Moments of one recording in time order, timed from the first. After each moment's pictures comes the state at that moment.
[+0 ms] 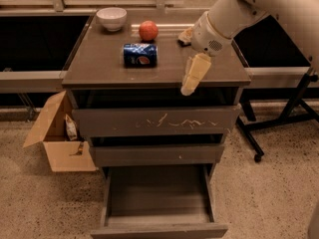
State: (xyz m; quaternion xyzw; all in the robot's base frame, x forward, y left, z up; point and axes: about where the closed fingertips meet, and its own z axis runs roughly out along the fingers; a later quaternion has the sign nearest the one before) arm 0.635 -0.076 0.901 -0.68 0.67 0.10 0.27
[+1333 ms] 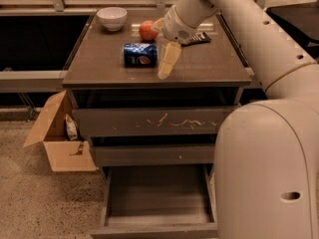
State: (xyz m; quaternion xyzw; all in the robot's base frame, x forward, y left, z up) arm 0.727 -0.004 0.884 -0.73 0.61 0.11 0.29
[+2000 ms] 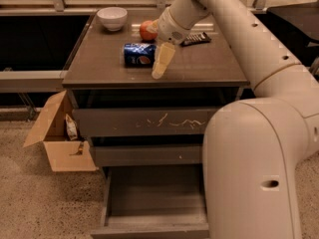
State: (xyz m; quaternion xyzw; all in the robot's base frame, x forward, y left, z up) arm 0.742 0.009 0.873 -0.73 0.61 0.12 0.29
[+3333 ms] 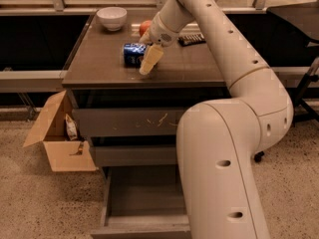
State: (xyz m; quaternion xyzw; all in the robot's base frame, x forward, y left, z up) arm 0.774 0.033 0.847 -0.70 0.64 0.14 0.28
